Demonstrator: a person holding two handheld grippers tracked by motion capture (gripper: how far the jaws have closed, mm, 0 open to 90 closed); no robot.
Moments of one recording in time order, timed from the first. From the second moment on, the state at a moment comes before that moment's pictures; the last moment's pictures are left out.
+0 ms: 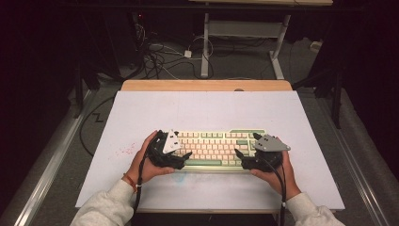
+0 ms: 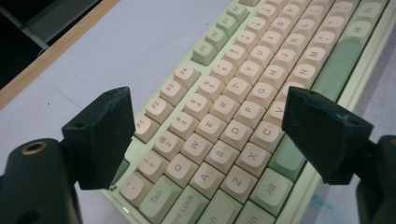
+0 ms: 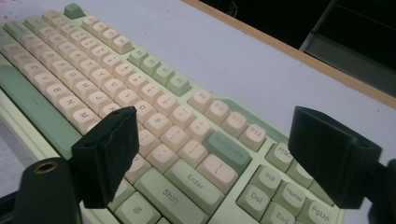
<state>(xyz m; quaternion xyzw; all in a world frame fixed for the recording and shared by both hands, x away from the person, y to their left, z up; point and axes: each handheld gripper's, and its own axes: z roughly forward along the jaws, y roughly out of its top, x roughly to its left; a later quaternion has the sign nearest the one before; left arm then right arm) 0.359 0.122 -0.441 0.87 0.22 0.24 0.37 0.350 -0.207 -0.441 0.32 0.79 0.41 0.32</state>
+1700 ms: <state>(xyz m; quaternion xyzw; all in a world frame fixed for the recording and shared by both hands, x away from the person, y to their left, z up) 0.330 0.137 -0.432 0.86 0.21 0.30 0.37 0.326 -0.212 -0.430 0.29 0.80 0.41 0.34</state>
